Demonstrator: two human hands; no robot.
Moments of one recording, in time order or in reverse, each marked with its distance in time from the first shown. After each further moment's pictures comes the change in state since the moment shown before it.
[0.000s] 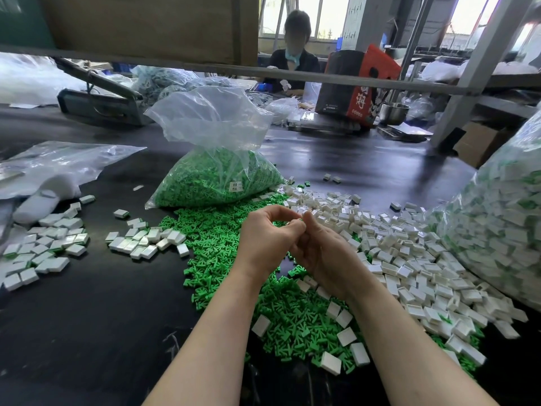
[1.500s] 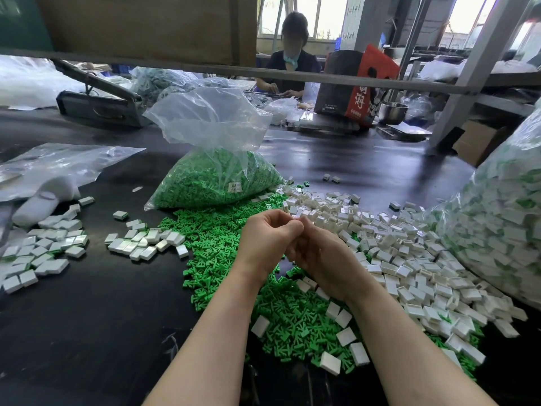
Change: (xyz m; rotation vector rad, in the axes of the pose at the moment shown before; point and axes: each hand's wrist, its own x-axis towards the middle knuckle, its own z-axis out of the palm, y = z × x) left_hand 0.003 -0.007 0.002 -0.123 -0.048 -0.035; right_hand 0.002 0.006 -0.003 -0.095 -0.001 0.012
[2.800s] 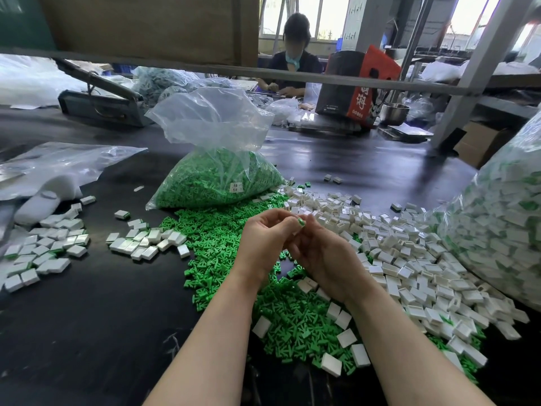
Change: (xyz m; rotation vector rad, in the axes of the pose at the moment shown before) left_hand -0.001 0.000 -0.002 -0.221 0.007 -0.042; right_hand -0.002 -0.005 0.005 0.145 0.032 0.005
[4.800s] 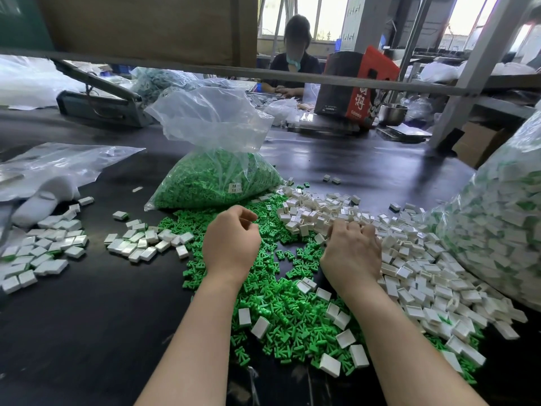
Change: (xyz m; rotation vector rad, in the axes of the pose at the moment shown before) left_hand 0.005 0.004 -0.035 0.950 0.372 0.141; right_hand 0.001 -0.005 -0.017 -1.840 0.760 0.055
